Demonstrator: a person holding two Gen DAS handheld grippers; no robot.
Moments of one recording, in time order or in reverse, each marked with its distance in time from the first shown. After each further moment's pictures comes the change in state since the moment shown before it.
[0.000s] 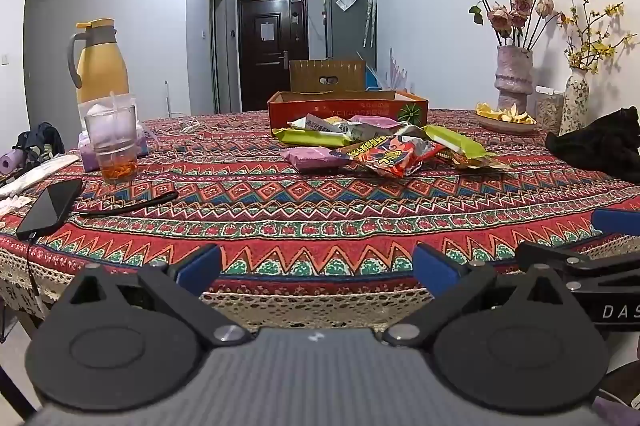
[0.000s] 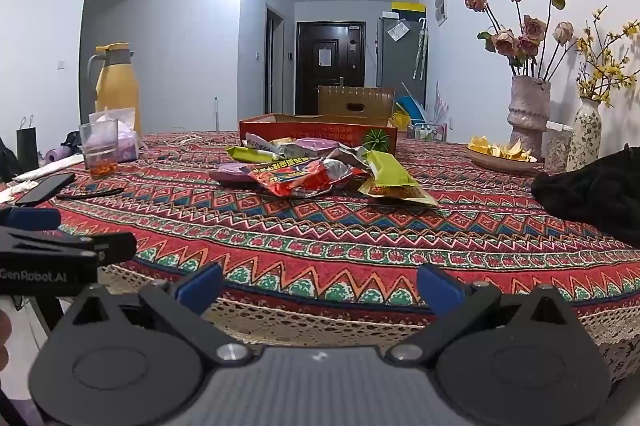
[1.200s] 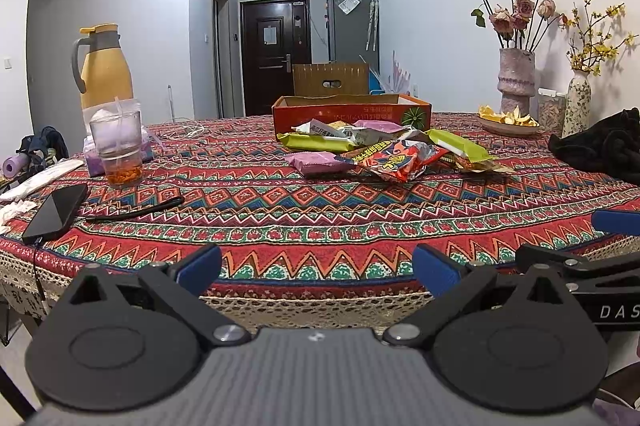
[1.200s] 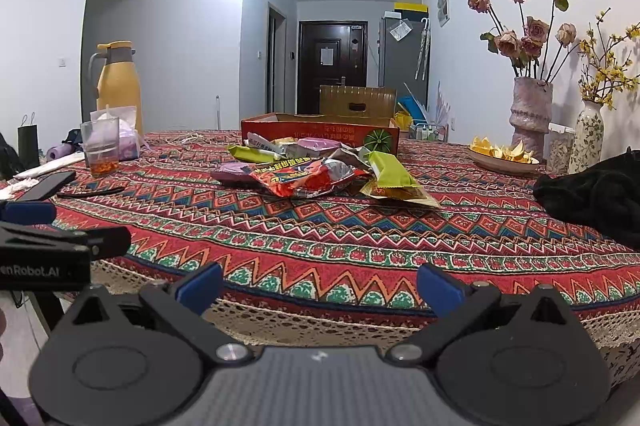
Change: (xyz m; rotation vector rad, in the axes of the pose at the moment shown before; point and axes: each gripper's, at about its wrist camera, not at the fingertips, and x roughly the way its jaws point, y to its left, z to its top) left arm -0.003 0.007 0.003 -0.001 -0.007 0.002; right arm 0.003 0.001 0.001 -0.007 0.002 0.002
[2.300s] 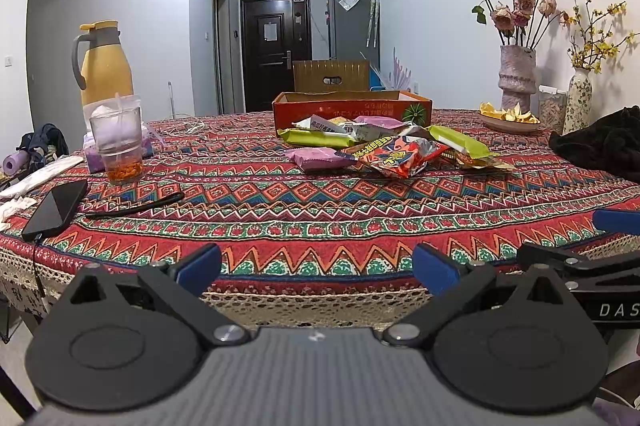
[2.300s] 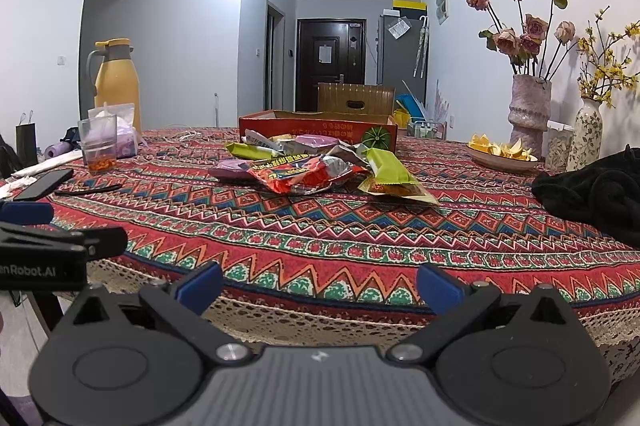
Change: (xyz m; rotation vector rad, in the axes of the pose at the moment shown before) left arm -0.002 0.000 0.001 0.002 0.007 0.007; right arm 0.002 -0.001 -0.002 0.000 0.009 -0.008
